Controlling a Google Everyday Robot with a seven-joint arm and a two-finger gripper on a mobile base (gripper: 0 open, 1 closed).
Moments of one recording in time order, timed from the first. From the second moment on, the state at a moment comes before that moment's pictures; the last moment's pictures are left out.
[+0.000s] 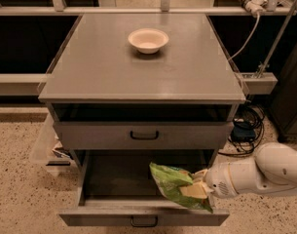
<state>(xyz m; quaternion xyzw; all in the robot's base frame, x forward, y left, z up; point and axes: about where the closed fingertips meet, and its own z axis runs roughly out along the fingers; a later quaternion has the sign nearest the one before) 0.415 -0.129 0.617 -0.36 0.83 0.35 0.25</state>
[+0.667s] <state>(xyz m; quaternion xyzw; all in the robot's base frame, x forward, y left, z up) 0.417 -0.130 0.613 -0.36 0.83 0.35 0.25</state>
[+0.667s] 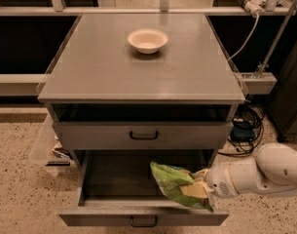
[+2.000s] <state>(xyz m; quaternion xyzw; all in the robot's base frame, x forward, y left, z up) 0.479 -0.125 0.491 -0.31 0.86 0.36 0.20</state>
